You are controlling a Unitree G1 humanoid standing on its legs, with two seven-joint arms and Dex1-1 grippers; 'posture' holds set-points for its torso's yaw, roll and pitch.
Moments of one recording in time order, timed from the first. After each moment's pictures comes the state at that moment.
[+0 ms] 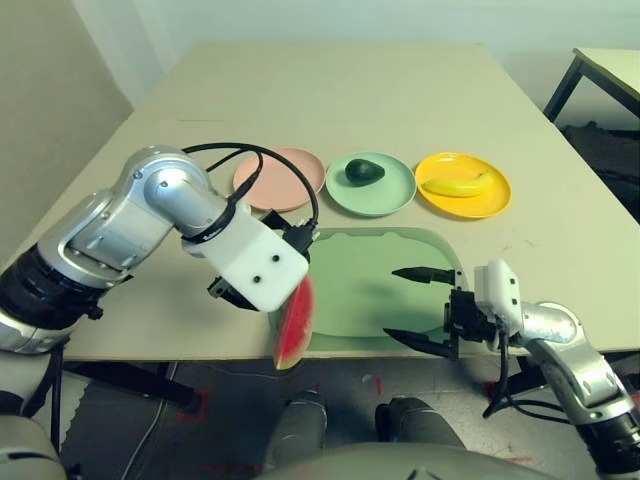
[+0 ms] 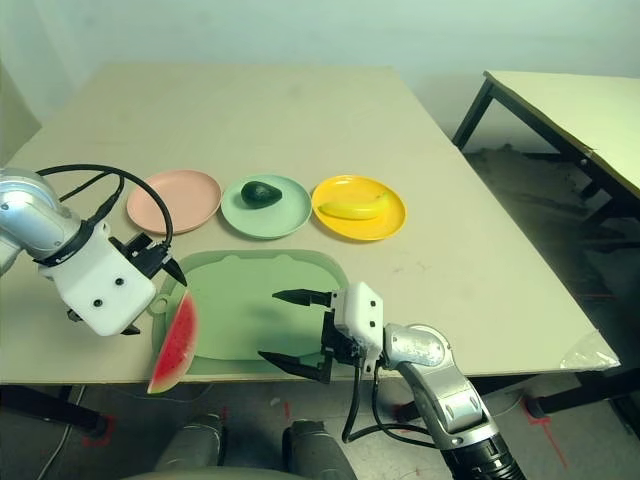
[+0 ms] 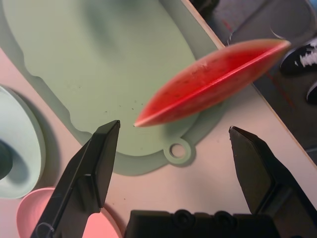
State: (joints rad) left arm -0.78 1.16 -0.50 -0.34 -0.14 -0.05 -1.61; right arm 0.02 -0.54 0.18 -0.26 0.38 -0.01 1.06
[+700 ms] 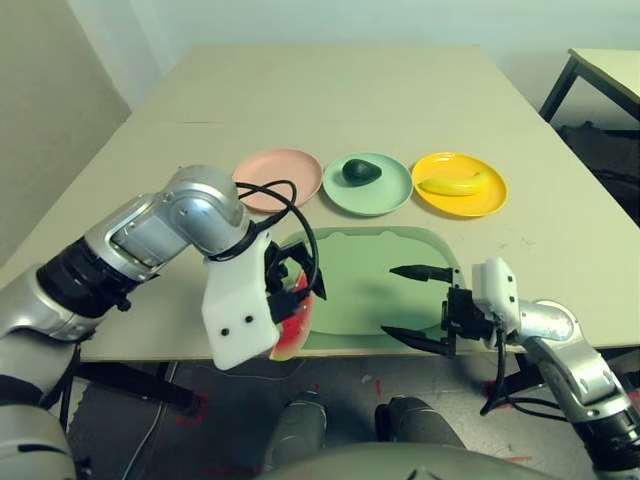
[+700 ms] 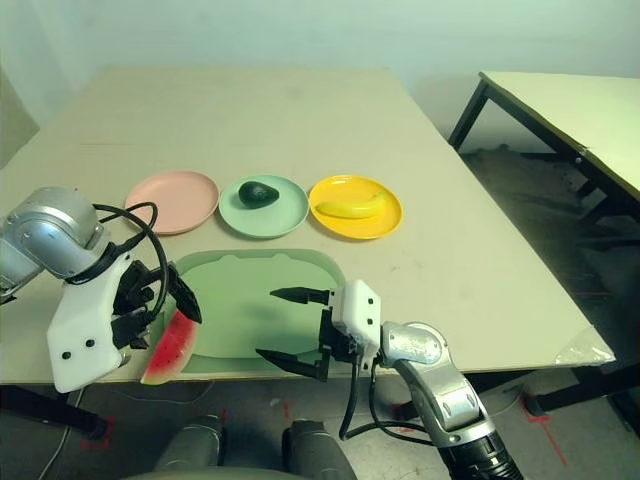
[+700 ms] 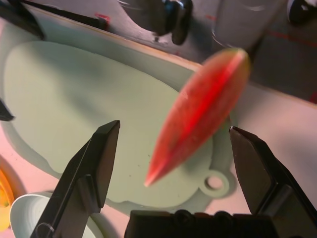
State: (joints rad) left arm -0.89 1.09 -0.73 -0.15 -0.14 -0.65 -1.61; right arm 0.01 -0.54 0.18 -0.27 0.38 0.00 1.05
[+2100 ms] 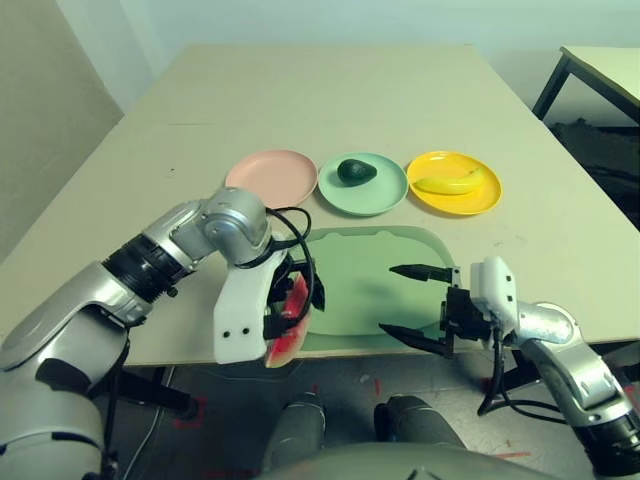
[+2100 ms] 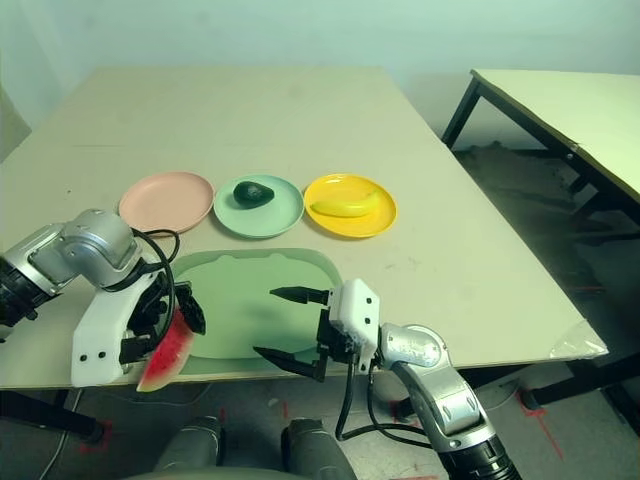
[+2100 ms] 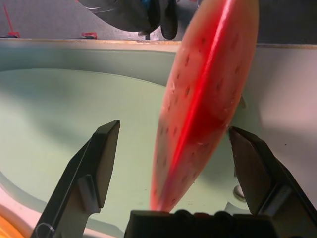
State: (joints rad) left arm -0.86 0.87 -0.79 0.19 0.08 -1.08 -1.57; right arm 0.02 -0.53 0.19 -0.30 0.38 0.04 1.01
